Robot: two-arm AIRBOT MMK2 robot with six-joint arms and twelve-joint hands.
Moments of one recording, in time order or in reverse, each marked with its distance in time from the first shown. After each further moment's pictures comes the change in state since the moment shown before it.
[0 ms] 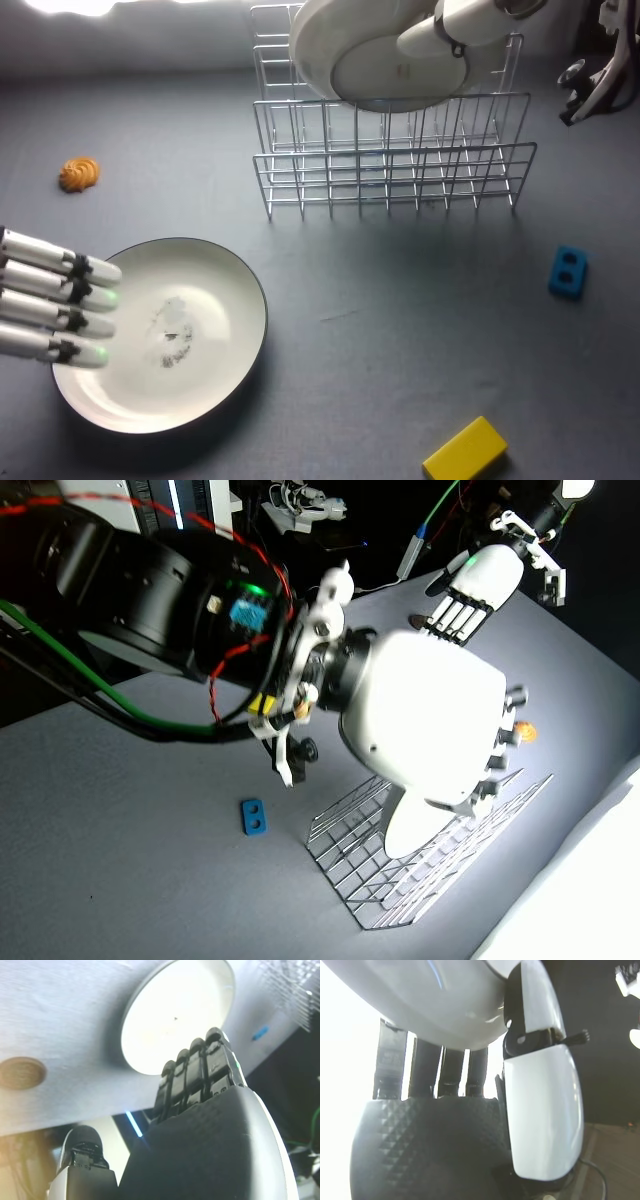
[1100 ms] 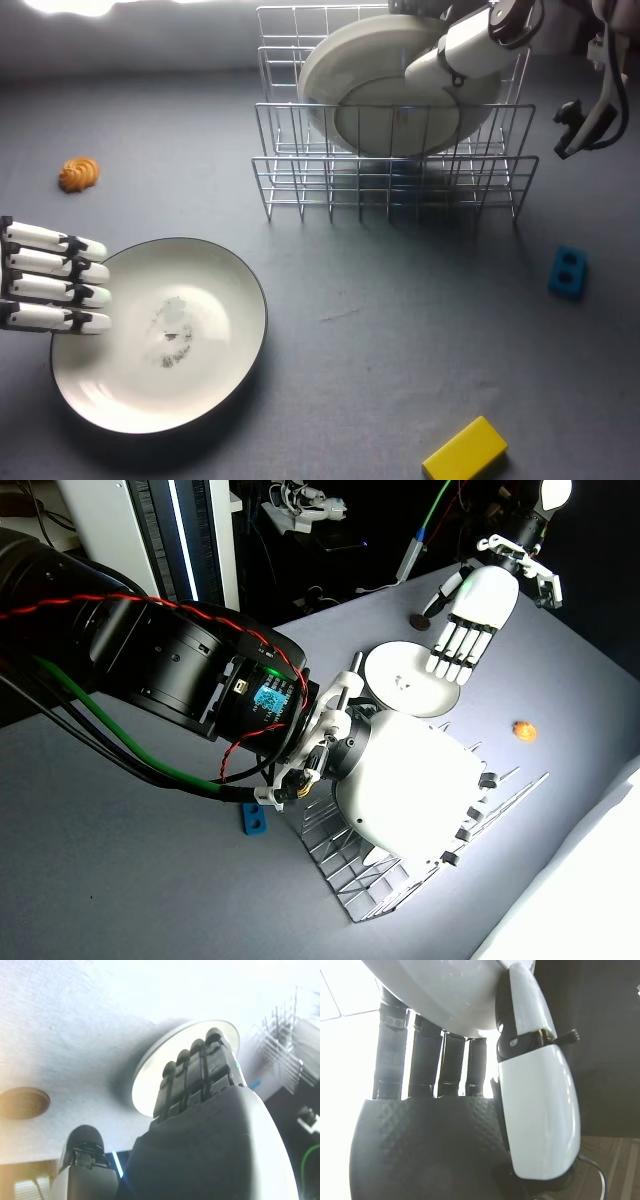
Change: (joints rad) left arm 0.083 0.013 -0.094 -0.094 0.310 -0.002; right arm -0.071 -0.077 0.143 -0.005 -0.072 0.133
